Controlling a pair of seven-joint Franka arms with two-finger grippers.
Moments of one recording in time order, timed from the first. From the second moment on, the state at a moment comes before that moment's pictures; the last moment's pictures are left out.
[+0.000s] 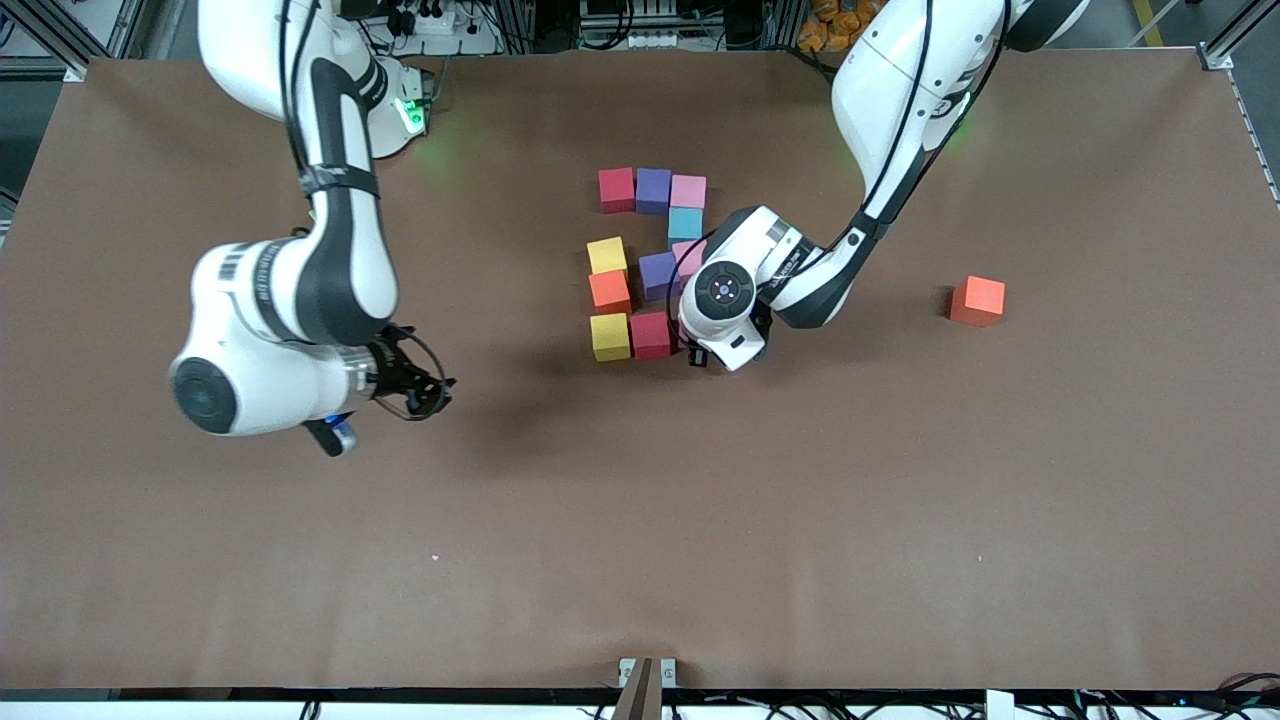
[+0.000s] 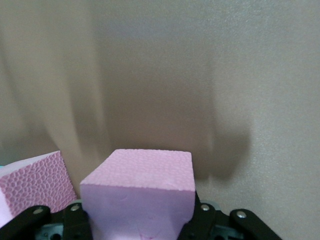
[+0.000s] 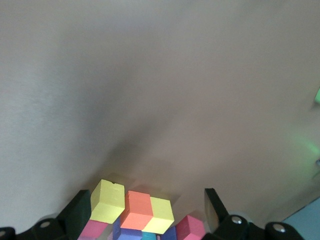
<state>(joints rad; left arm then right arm) -0.50 0.70 -0.26 -1.73 -0.03 2.25 -2.17 0.83 0.67 -0.87 -1.39 0.72 1.42 0.78</state>
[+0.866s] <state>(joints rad) -0.50 0.71 -0.25 -1.68 -0.03 2.24 -2.20 0.89 0.46 -1.08 -1.25 0.31 1.36 -0.03</state>
